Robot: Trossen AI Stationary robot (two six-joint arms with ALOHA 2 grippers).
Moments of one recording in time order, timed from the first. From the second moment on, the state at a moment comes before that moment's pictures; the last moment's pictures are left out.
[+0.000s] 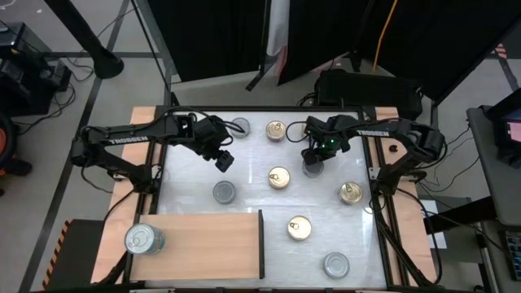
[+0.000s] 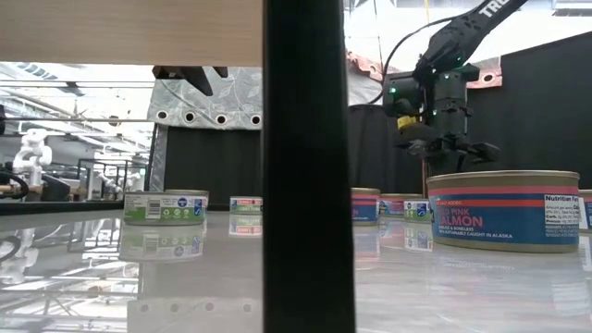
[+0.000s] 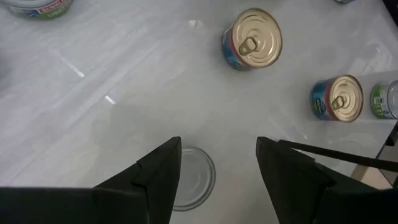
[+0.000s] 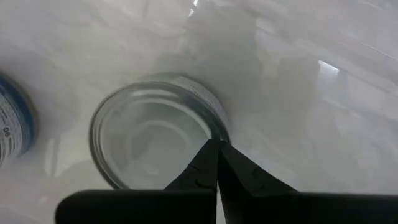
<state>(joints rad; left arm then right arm) 0.21 1.33 1.23 -0.93 0.13 -0.65 -0.50 1.55 0.92 -0.85 -0.13 0.69</state>
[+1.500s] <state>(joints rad) 0.21 1.33 1.23 -0.93 0.13 -0.65 -0.54 1.47 0.86 -0.88 -0.09 0.65</state>
